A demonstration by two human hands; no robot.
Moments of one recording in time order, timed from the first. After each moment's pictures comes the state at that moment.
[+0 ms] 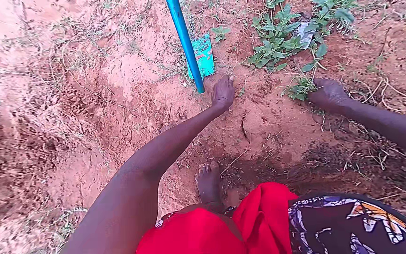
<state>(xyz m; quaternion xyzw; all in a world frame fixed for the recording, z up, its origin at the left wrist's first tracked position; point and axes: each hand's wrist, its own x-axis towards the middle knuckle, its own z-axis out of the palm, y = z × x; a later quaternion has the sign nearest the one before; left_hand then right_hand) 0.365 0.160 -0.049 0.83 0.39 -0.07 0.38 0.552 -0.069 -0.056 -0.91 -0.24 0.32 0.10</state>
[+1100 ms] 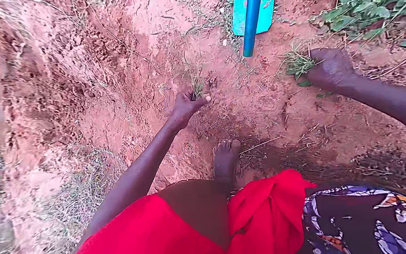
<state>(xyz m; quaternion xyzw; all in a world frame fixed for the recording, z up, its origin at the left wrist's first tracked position) 0.126 0.208 -0.027 0.63 0.47 0.10 0.61 0.478 0.054 -0.084 -0.82 -0.47 0.31 0.13</state>
